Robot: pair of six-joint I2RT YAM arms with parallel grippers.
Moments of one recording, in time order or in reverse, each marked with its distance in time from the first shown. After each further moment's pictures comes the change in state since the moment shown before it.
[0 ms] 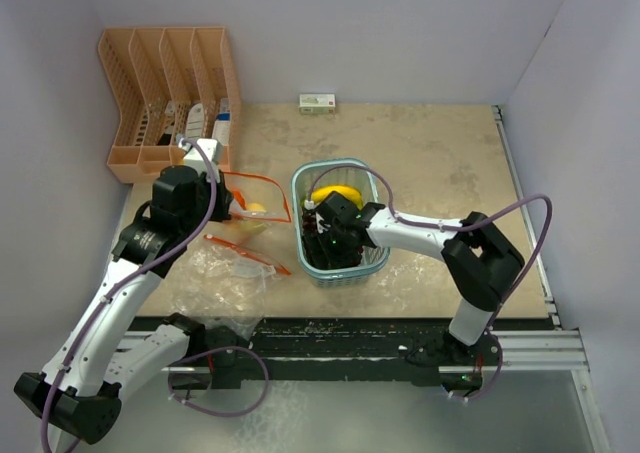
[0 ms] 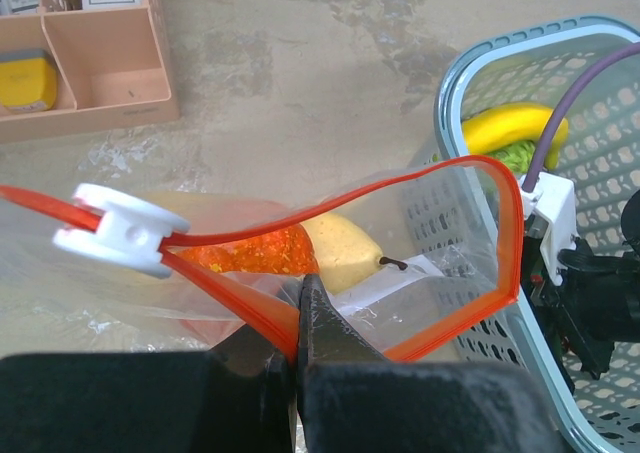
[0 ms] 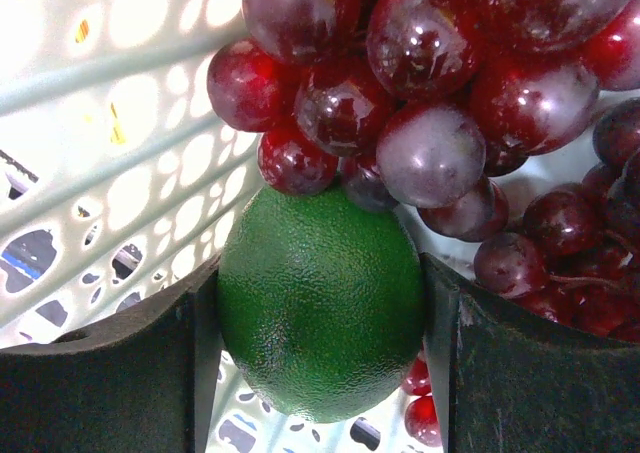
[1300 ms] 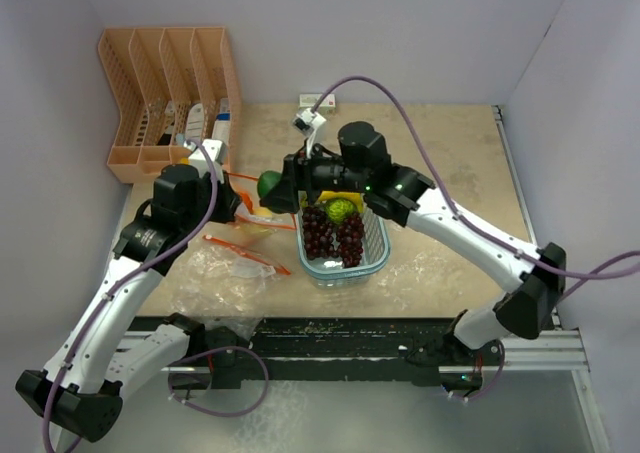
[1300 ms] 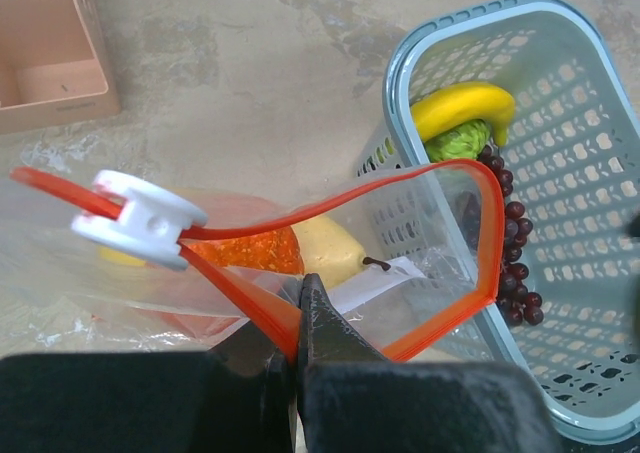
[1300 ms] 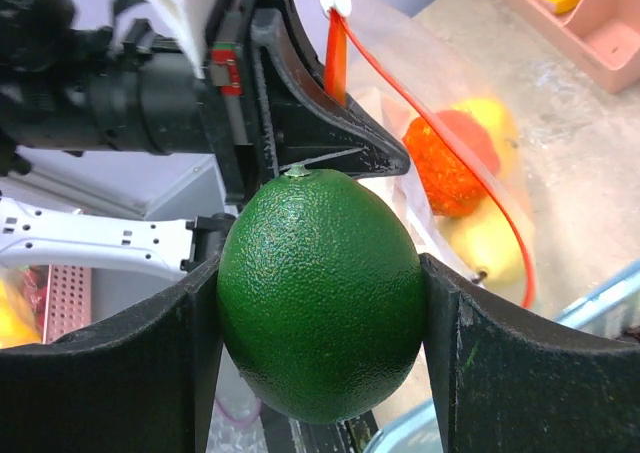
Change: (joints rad) left arm 0.008 0.011 0.000 0.000 0.119 -0.027; right arm -0.004 -0.271 0.375 0.263 -0.236 0.014
